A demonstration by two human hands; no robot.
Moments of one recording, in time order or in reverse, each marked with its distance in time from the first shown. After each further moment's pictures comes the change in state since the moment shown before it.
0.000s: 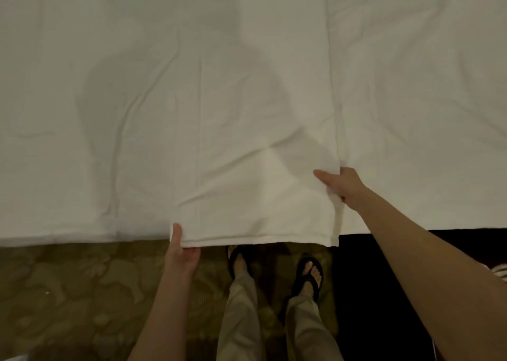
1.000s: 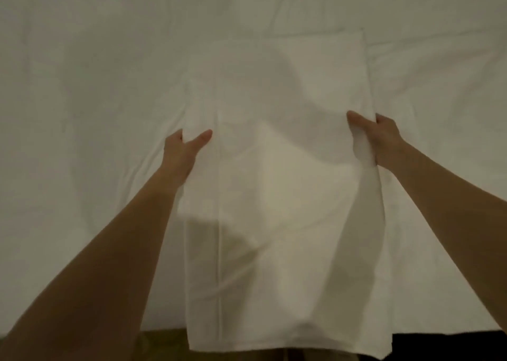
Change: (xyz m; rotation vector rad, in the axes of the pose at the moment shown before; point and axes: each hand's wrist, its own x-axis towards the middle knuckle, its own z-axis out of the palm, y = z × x) left_hand 0.091 0.179 0.276 0.945 -0.283 0.612; right_hand 0.151 -0.186 0.027 0.067 0.225 -0.220
